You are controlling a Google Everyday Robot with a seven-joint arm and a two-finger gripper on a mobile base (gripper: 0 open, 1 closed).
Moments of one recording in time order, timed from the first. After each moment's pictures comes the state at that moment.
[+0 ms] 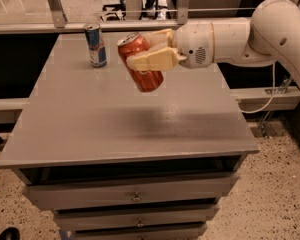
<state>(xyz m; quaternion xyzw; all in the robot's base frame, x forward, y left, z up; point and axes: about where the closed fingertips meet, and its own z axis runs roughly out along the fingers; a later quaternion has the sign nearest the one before) 0.554 0.015 0.986 -0.52 0.57 0.42 0.48</state>
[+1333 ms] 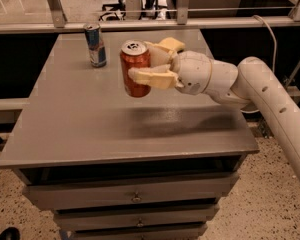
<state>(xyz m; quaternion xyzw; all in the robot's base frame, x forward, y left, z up) 0.546 0.012 0.968 -0.47 0.39 0.49 0.62</state>
